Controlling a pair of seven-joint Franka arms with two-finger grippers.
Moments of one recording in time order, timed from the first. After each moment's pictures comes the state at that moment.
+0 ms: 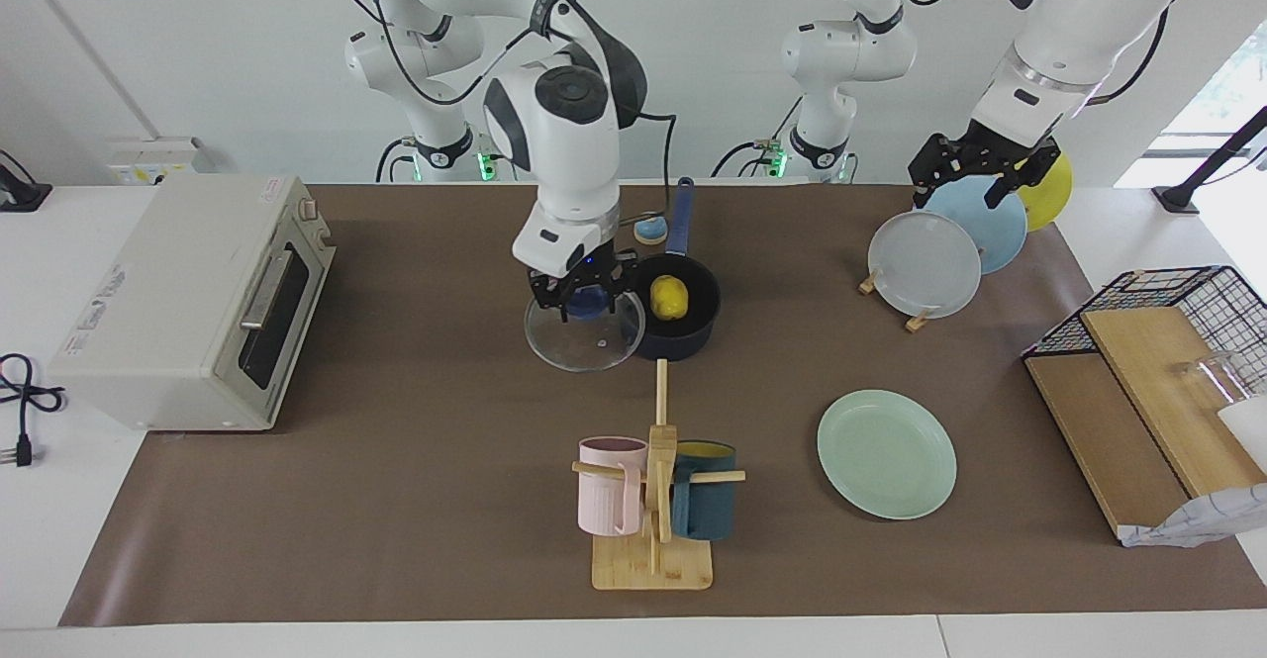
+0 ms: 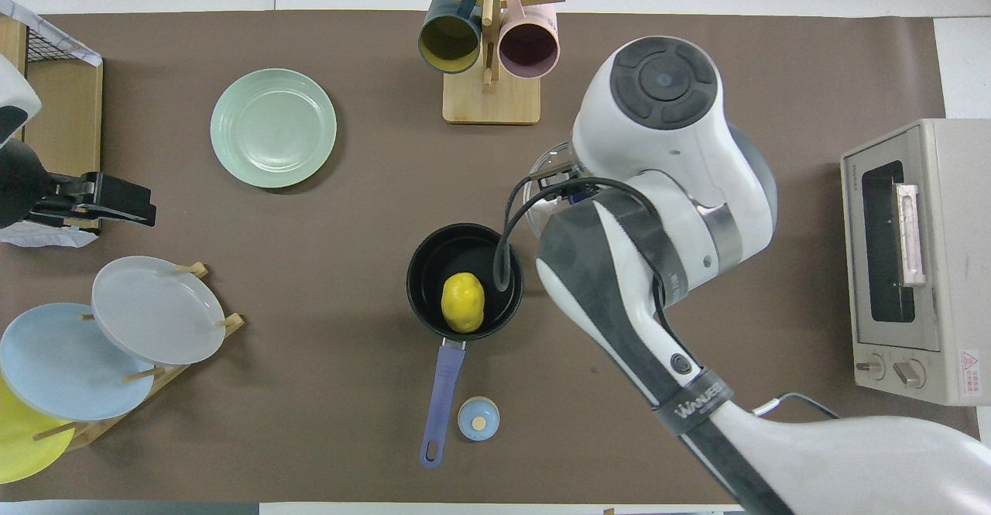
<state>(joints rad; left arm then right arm) -0.09 -0.05 -0.05 -1.59 -0.02 1.50 -0.06 0.32 0.32 0.05 -1.58 -0.05 1.88 0.12</state>
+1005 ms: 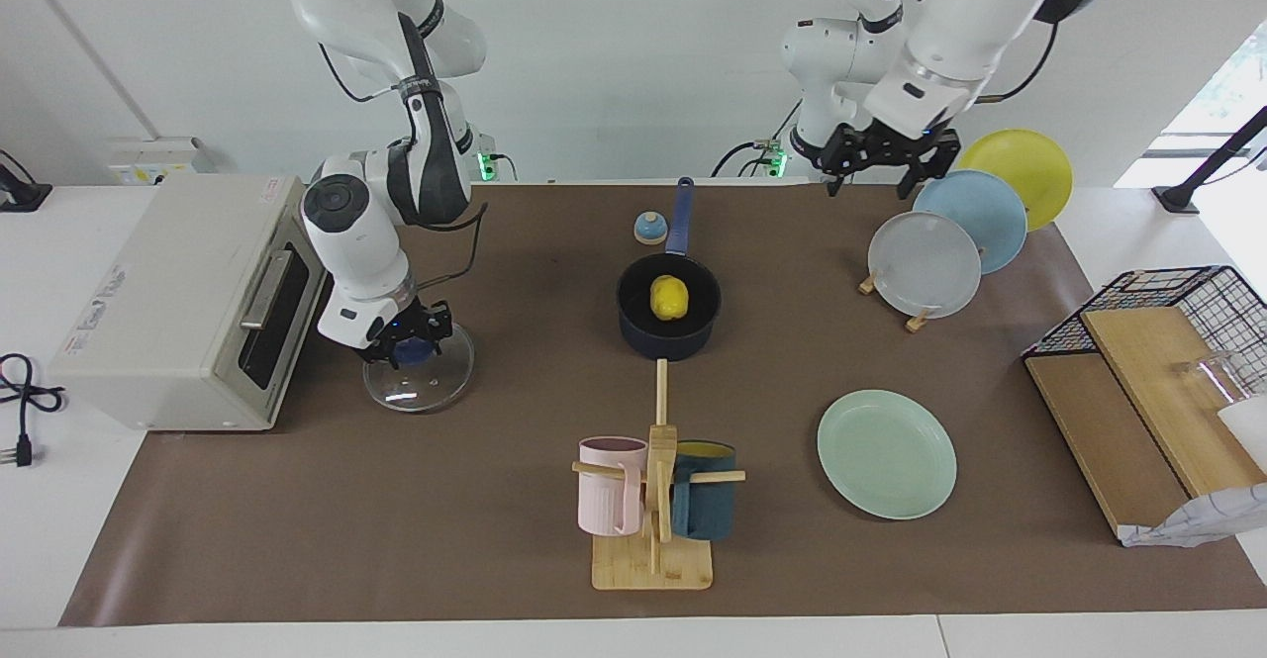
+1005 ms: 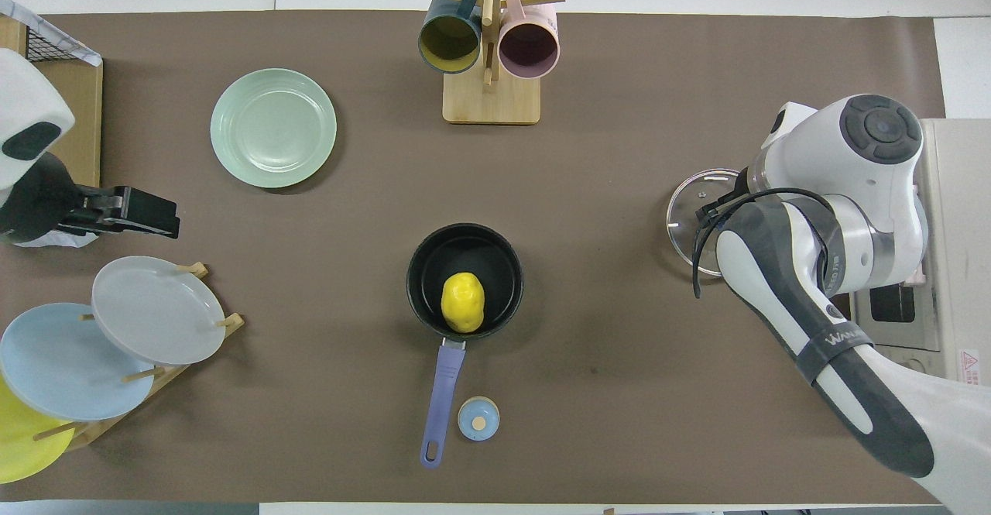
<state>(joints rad) -0.34 -0.08 -0.08 -1.71 -0.08 1.60 -0.30 0.03 0.18 0.05 -2.09 -0.05 2.28 -0.28</state>
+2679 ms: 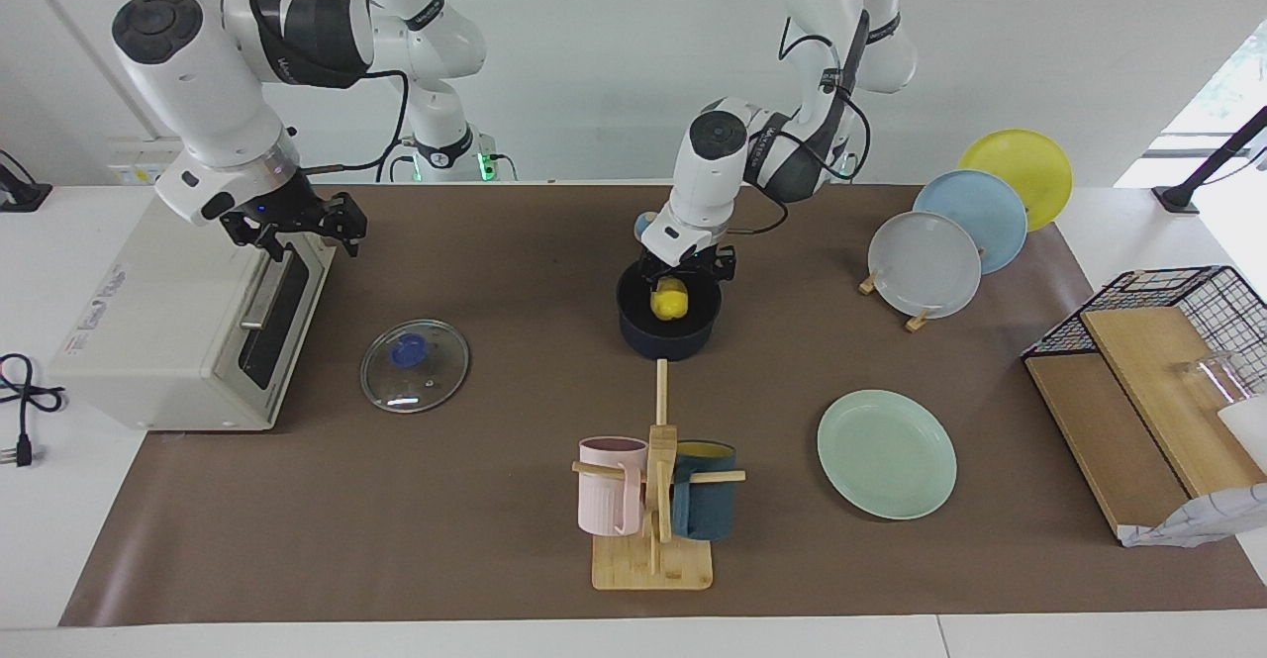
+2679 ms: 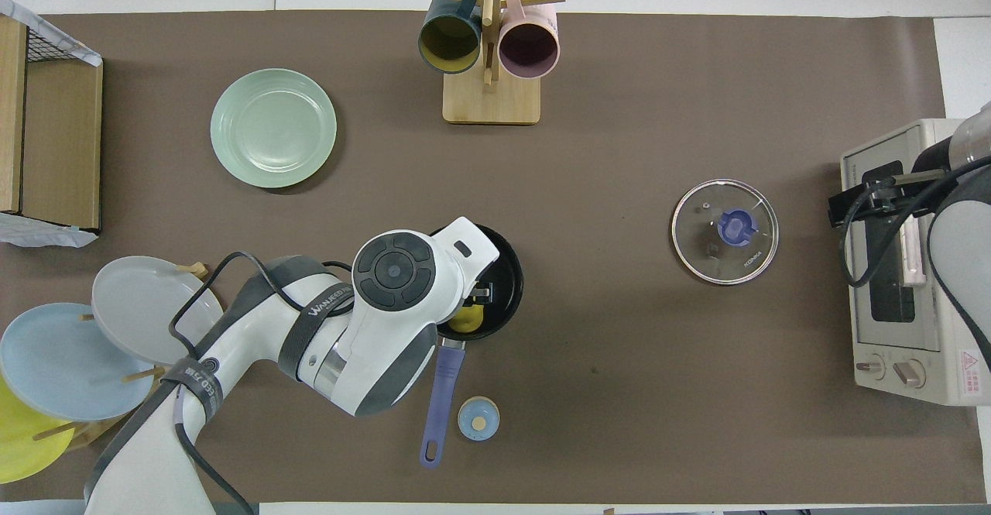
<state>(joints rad) -0.65 0.16 -0.07 -2.08 -0.08 2.24 -0.60 0.00 -0.01 -0.02 -1.76 -0.04 1.66 -0.11</state>
